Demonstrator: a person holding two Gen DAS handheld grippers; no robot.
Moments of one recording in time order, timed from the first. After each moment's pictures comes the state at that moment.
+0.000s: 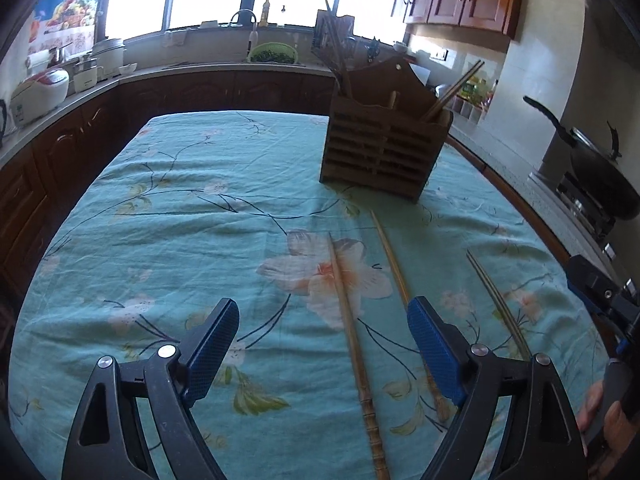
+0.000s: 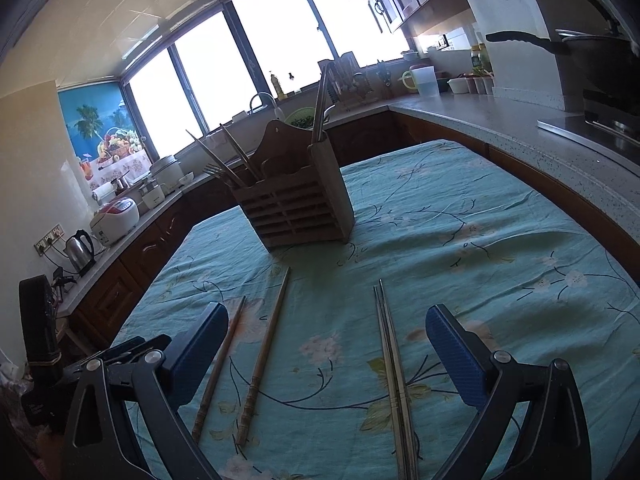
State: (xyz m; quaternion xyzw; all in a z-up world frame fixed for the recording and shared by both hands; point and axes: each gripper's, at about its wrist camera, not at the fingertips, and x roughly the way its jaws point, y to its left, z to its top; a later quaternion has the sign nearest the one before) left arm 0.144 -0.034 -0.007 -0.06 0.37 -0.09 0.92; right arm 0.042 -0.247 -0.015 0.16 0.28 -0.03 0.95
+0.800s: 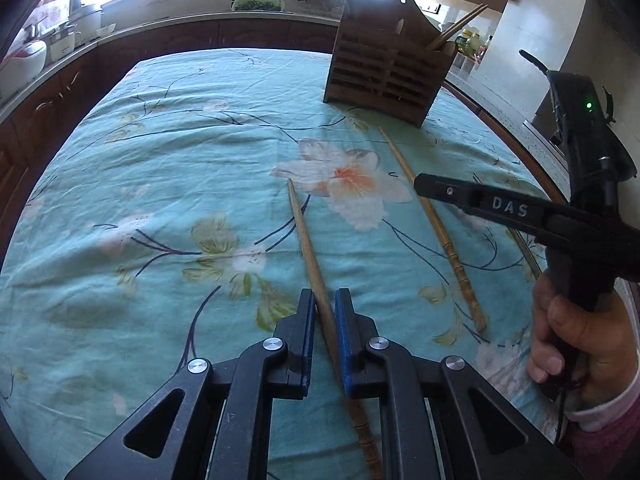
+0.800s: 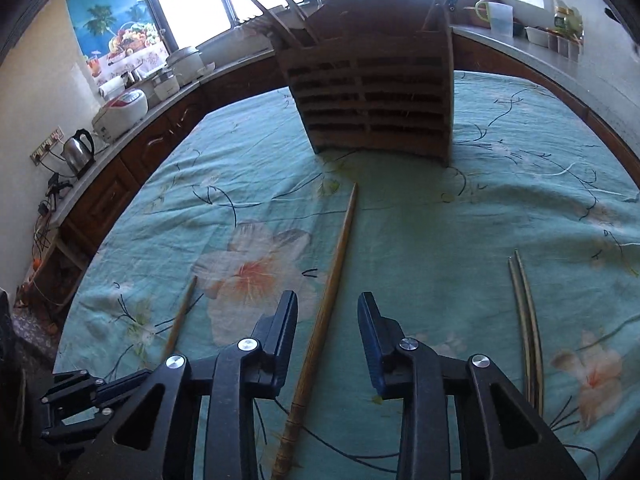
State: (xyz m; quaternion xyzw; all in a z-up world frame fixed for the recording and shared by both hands) left arm 0.131 0.003 -0.038 -0.06 0.46 -0.13 0.88; right arm 0.148 -0.171 -0.081 0.07 0.45 0.05 0.89
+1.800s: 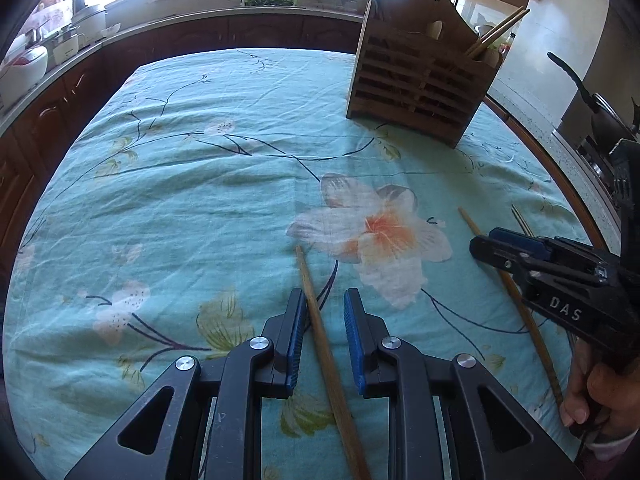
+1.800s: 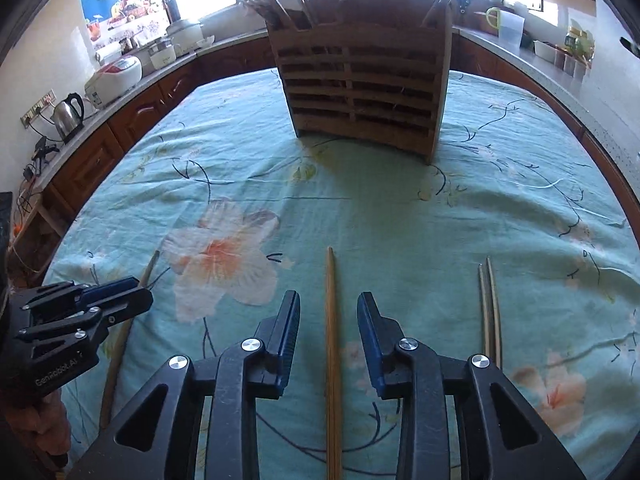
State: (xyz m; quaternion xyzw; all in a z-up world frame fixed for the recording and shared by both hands) left arm 0.200 -0.011 -0.046 -0.05 0.47 -0.10 0.88; right arm 0.151 -0.186 -0.079 0.01 0.48 0.03 0.87
